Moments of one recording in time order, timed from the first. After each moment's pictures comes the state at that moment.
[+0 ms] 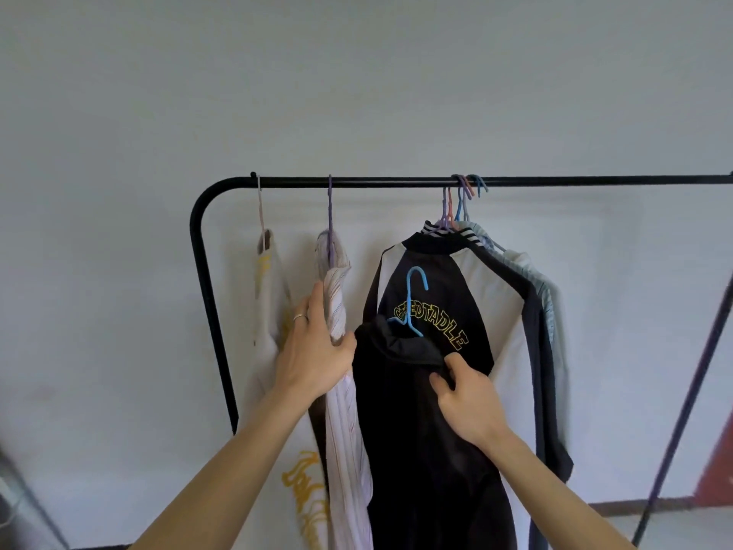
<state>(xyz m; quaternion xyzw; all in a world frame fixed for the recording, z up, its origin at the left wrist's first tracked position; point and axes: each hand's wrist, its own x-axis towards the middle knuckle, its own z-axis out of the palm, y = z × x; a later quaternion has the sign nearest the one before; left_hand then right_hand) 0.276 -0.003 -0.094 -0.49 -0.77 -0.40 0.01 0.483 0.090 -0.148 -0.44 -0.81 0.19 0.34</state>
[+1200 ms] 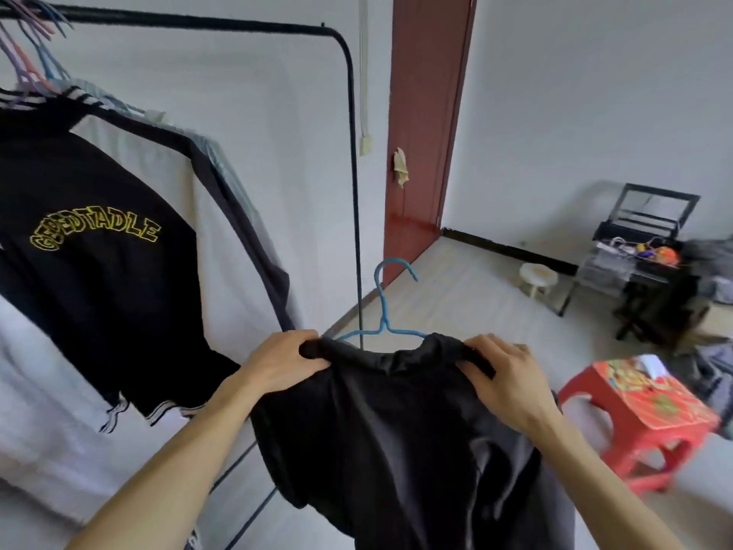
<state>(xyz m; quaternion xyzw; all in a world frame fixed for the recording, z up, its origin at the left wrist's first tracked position) 0.531 0.017 -0.234 -0.81 -0.52 -0.06 -0.27 0.819 -0.146 -0.258 -0.73 -0.61 -0.05 0.29</state>
